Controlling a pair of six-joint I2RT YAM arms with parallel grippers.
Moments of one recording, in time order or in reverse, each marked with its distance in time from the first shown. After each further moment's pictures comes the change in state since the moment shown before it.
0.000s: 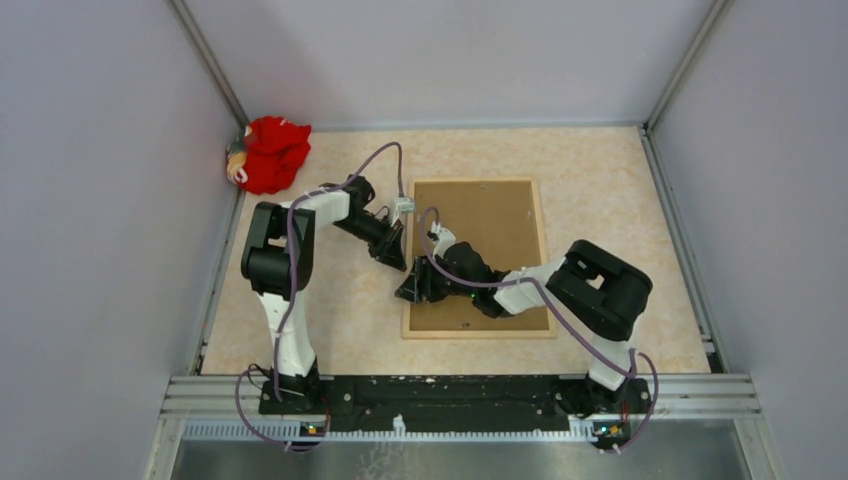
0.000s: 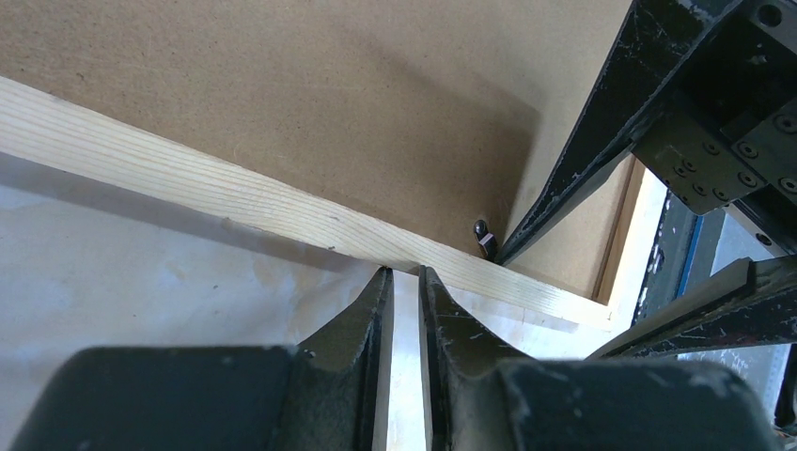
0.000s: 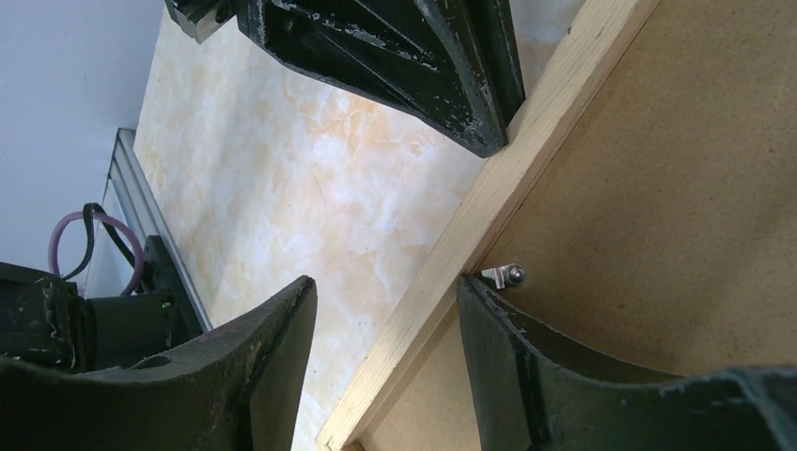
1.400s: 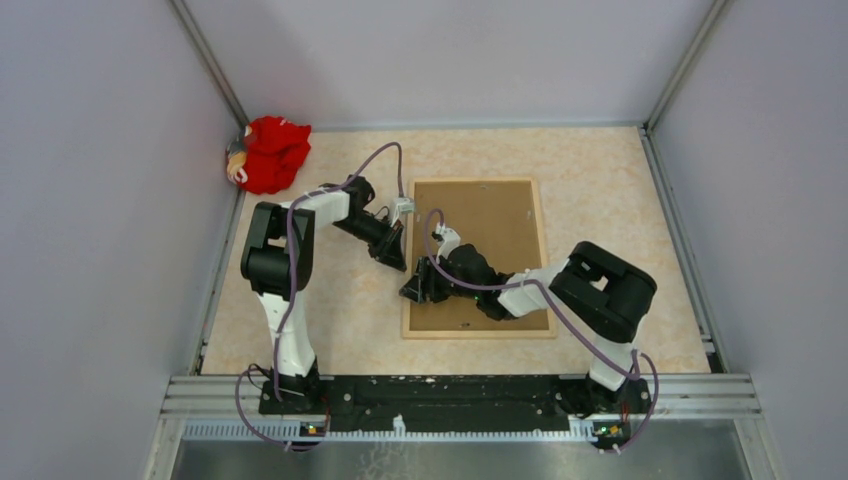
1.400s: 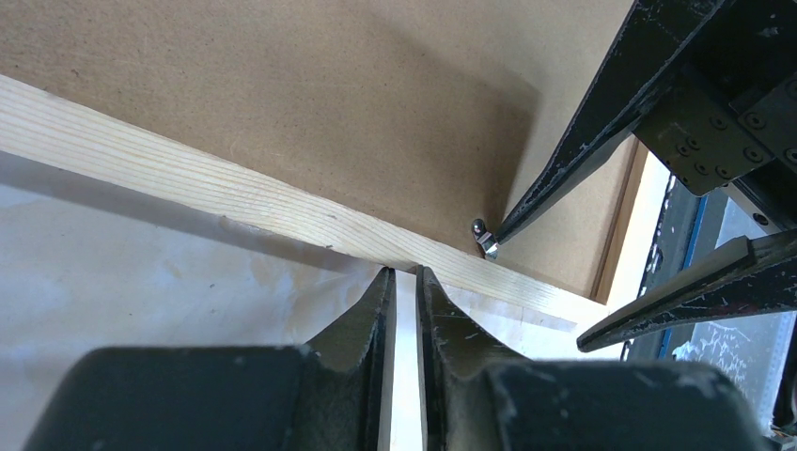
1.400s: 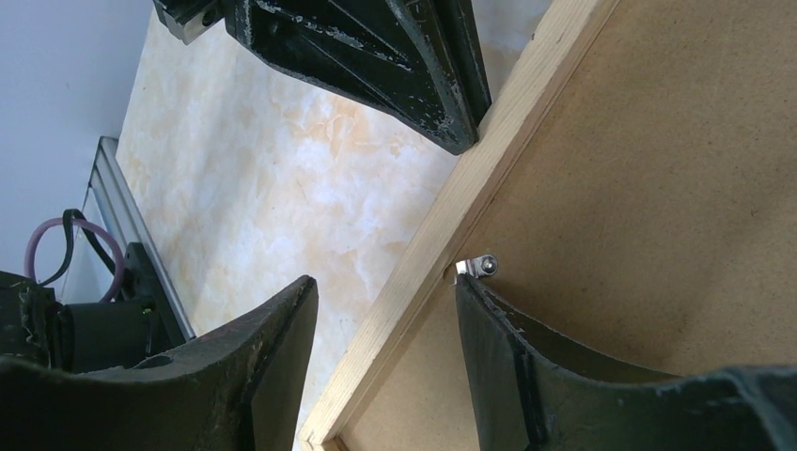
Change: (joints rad) left arm 0.001 -0.003 -0.005 0.000 -0.001 0.000; right arm -0.006 -0.023 -0.040 0.027 0.041 -0.027
